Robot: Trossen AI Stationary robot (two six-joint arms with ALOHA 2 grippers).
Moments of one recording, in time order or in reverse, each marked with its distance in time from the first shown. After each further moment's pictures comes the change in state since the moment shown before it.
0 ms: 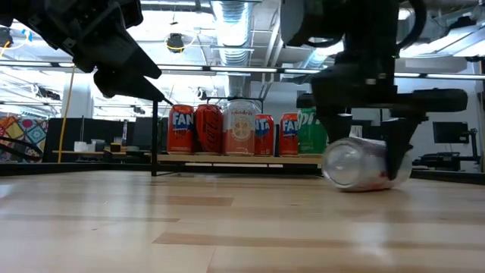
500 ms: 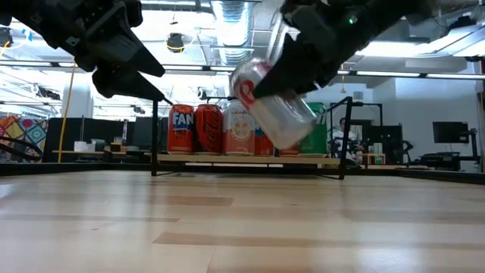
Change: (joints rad) left arm 0.000 0.000 0.000 0.007 -0.034 -0.049; right arm -0.003 -0.331 -0.347 1.044 0.298 0.595
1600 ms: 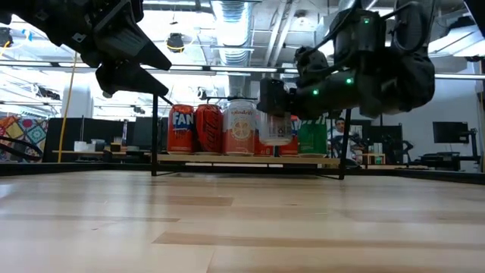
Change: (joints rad) left arm 0.000 0.000 0.000 0.043 -0.041 0.019; right arm -0.221 0.373 -0.258 1.377 0.530 -0.347
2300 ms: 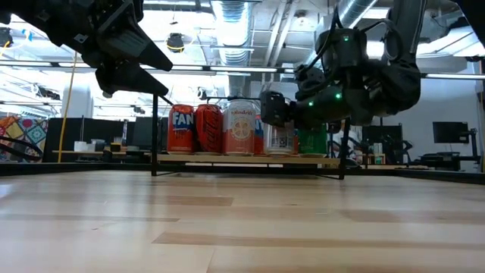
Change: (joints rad) left arm 0.000 0.000 0.000 0.000 -0.025 -0.006; right arm -0.112 -0.002 0.002 -0.150 -0.006 0.240
